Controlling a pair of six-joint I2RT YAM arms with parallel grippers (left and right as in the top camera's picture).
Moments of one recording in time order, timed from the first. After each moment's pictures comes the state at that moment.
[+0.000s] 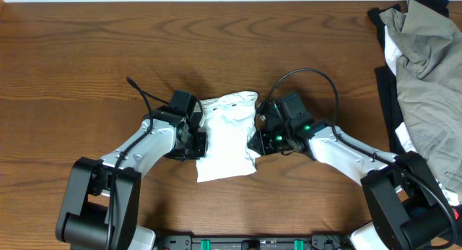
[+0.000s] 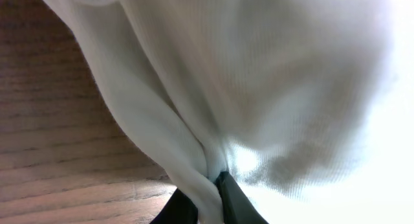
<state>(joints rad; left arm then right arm) -0.29 1.66 0.84 -0.67 0.23 -0.22 0.51 1.70 0.82 -0.25 -0.53 0.38</state>
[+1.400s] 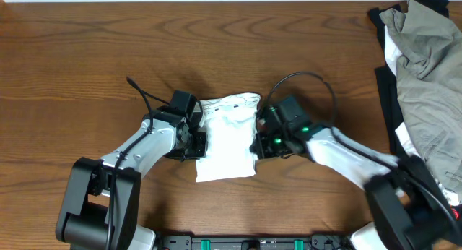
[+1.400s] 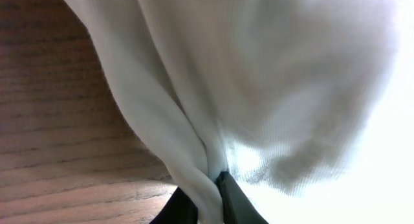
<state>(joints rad) -0.29 1.66 0.84 -0.67 0.23 -0.22 0.52 1.66 0.82 -0.31 -0.51 0.41</state>
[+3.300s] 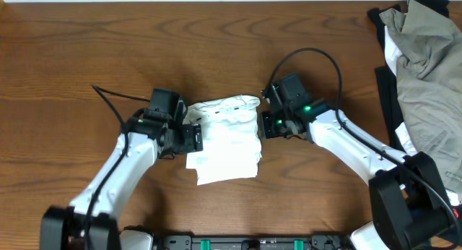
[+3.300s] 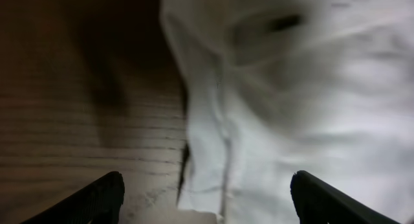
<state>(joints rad) -0.21 1.46 0.82 -0.71 0.19 -0.33 0.50 1.71 1.03 -0.48 -0.29 0.36</state>
